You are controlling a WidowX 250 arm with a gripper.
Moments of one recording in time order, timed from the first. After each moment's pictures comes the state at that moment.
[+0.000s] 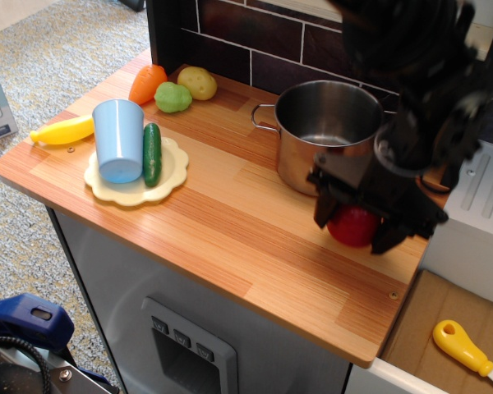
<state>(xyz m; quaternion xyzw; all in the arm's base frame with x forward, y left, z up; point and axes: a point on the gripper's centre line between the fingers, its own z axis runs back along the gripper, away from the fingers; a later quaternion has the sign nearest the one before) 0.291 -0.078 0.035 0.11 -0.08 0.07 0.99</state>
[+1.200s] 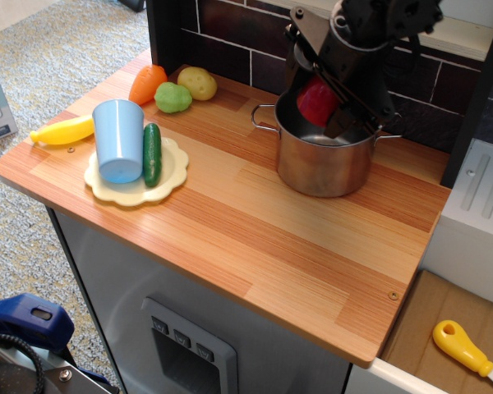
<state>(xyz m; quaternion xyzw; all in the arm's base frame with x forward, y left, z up) 0.333 -0.015 0.101 0.19 -0.17 -0.14 0.96</state>
